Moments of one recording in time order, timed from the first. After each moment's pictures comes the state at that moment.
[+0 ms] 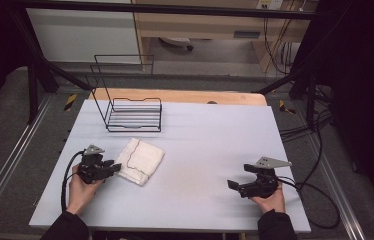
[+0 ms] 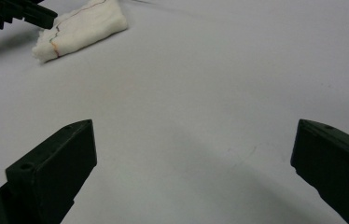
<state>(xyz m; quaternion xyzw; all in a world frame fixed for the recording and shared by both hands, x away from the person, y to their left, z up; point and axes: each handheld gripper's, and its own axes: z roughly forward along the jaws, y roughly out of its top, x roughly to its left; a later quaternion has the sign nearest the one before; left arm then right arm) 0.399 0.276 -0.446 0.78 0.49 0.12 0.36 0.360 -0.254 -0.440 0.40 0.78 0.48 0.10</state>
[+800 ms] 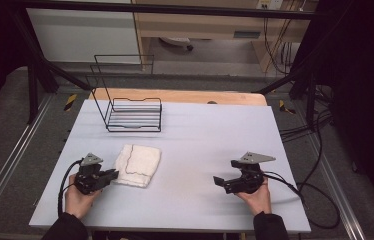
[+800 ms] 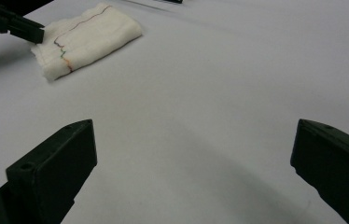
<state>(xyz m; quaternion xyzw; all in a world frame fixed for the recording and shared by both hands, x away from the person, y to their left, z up) 0.364 0.270 -0.440 0.78 0.48 0.13 0.37 0.370 -0.211 -0.430 0.39 0.78 0.48 0.09</state>
